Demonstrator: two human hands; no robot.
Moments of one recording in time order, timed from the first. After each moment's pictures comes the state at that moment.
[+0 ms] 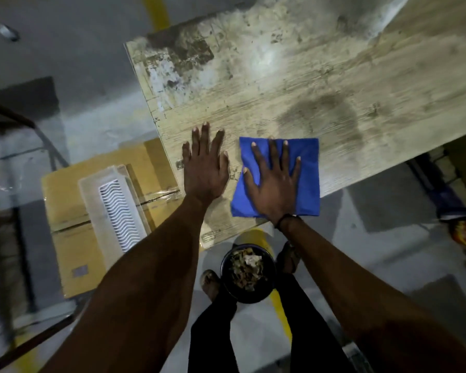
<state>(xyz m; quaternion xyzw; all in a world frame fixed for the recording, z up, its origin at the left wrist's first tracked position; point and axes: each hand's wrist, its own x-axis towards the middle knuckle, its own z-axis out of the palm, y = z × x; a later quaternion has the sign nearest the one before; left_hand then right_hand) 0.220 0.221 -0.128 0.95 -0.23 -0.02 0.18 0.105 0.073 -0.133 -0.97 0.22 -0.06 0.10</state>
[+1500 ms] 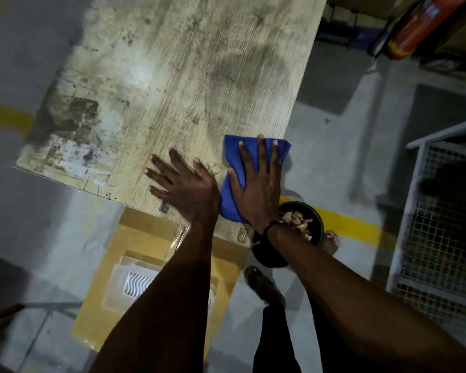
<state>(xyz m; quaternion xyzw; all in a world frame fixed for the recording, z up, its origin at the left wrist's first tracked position) 0.225 0.220 -0.143 0.95 -0.29 -0.04 0.14 0.095 0.192 -0.145 -0.78 0.58 -0.20 0.15</state>
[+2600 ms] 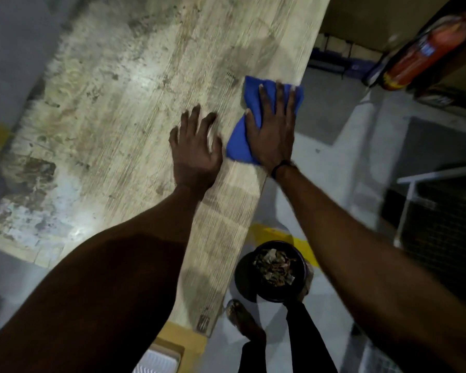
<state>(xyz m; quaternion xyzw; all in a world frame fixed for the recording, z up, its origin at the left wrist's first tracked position) 0.236 -0.014 -0.131 0.80 -0.56 -0.07 0.21 0.085 -0.115 -0.147 -0.75 0.60 -0.25 0.12</state>
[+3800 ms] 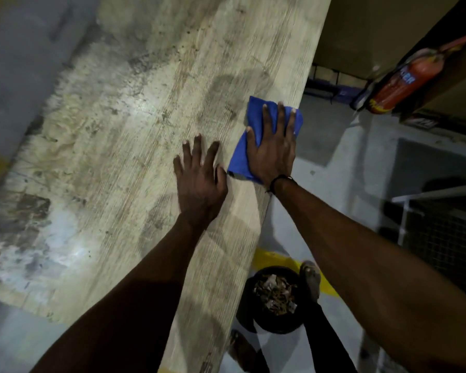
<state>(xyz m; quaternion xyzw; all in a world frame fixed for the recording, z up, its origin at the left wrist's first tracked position) 0.234 -0.027 -0.137 0.79 -0.58 -0.06 0.17 0.094 -0.144 -0.143 -0.73 0.64 -0.20 0.13</state>
